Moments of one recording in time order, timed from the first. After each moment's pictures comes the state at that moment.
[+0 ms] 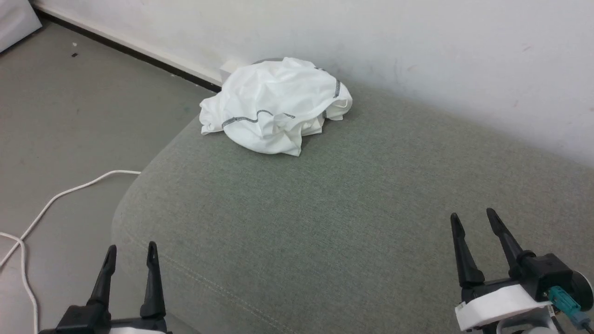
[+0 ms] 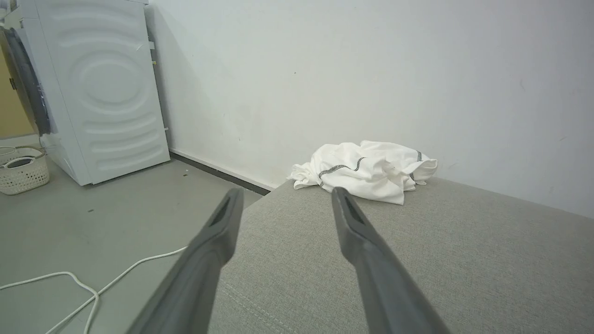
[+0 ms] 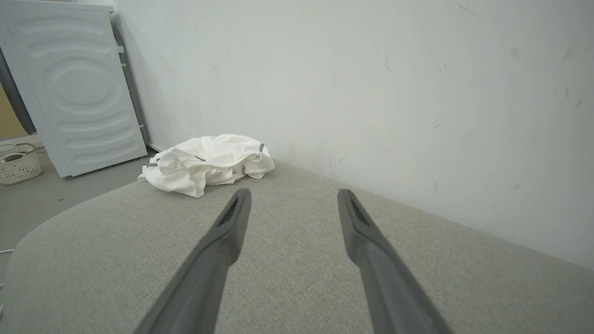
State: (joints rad) left arm 0.17 0.05 0.13 -0.07 -0.09 -0.07 -0.25; right arm 0.04 -0.05 -0.02 0.09 0.07 0.13 -0.25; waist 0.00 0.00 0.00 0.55
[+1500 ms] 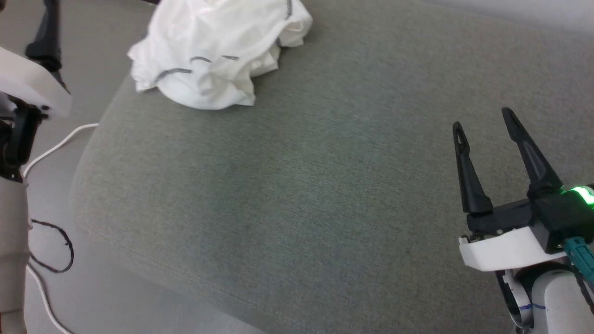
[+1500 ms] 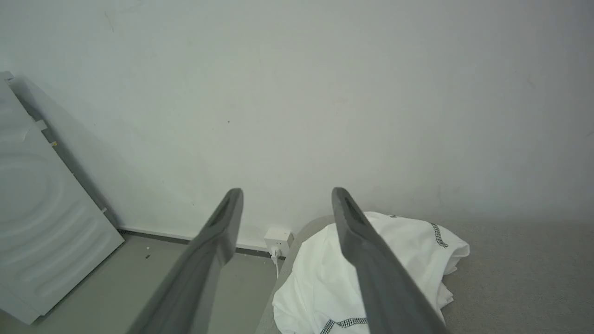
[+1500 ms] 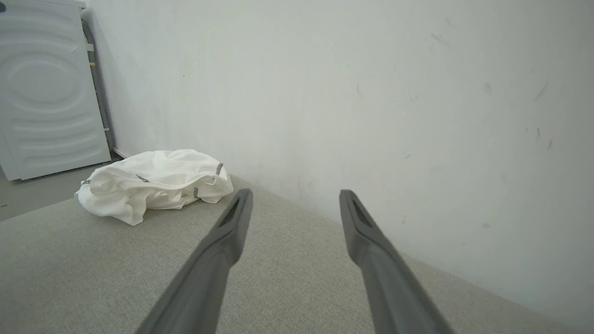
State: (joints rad) left arm -0.75 0.48 -0.03 0.27 -0.38 -0.12 0.07; right arm -0.12 -0.05 0.03 -0.25 -0.12 0.13 -0.10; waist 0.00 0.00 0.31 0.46
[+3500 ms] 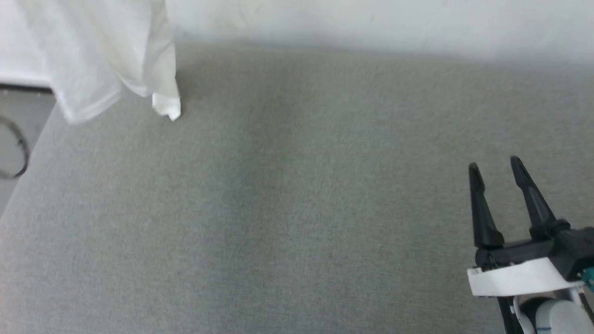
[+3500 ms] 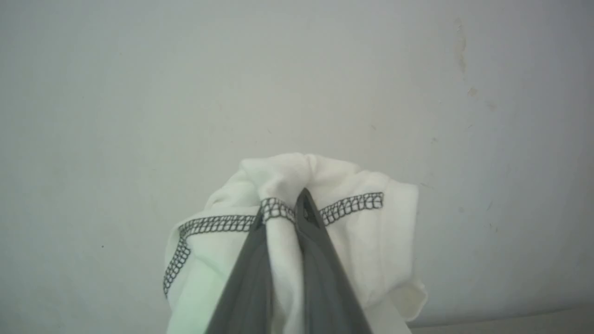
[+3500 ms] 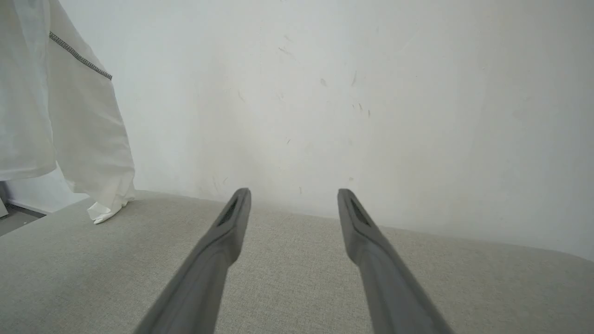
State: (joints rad) left arm -1.27 0.62 -0.35 0.46 -0.70 -0.04 0.34; right arm -0.03 -0.05 -0.02 -0.11 0.06 0.13 -0.23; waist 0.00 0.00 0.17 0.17
